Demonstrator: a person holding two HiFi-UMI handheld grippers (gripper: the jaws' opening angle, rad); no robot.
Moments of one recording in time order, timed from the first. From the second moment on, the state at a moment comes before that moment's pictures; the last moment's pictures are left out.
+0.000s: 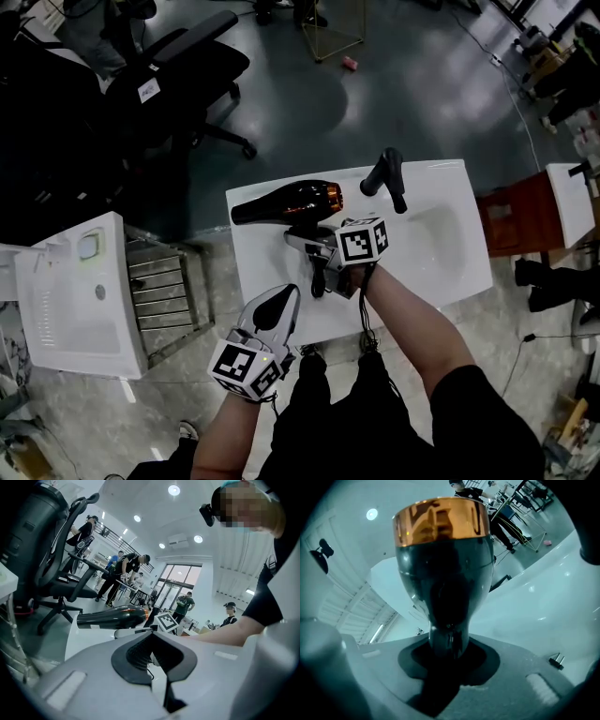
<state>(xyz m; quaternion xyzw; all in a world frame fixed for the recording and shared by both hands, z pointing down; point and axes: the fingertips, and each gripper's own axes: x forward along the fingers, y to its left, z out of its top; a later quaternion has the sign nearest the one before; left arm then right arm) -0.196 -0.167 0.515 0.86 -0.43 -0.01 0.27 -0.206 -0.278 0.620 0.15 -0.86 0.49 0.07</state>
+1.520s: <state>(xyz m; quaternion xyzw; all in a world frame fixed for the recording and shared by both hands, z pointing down) -0.188 -0.157 0.537 0.85 -0.42 -0.01 0.31 -0.198 -0.295 0.681 0.20 -0.78 0.55 0.22</state>
